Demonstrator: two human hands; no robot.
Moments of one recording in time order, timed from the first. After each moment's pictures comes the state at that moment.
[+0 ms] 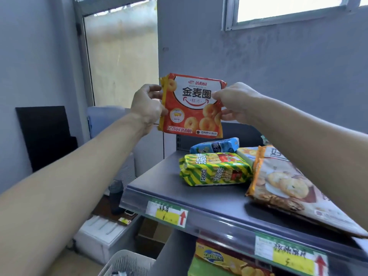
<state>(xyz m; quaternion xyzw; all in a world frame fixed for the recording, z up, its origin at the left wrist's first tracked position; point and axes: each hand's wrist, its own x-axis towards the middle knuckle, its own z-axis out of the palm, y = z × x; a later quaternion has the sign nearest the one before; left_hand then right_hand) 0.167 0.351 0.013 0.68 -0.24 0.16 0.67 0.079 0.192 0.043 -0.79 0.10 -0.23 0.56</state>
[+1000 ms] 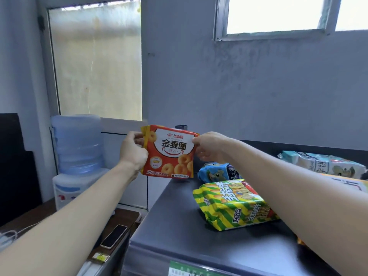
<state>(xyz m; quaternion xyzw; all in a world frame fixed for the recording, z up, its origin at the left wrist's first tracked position) 0.320 0.375 -0.063 0.72 -0.18 0.18 0.65 0.227 0.215 -0.012 -0.82 0.21 -0.12 0.52</state>
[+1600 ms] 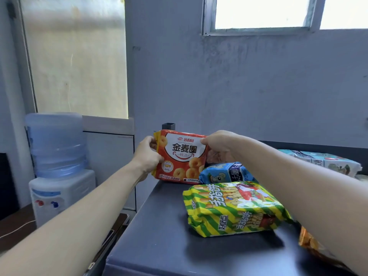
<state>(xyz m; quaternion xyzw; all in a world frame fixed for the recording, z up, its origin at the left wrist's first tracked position) 0.324 0.316 -0.069 0.74 -0.26 0.02 0.62 0.214 0.175 -0.008 -0.82 0.28 -0.12 0.49</state>
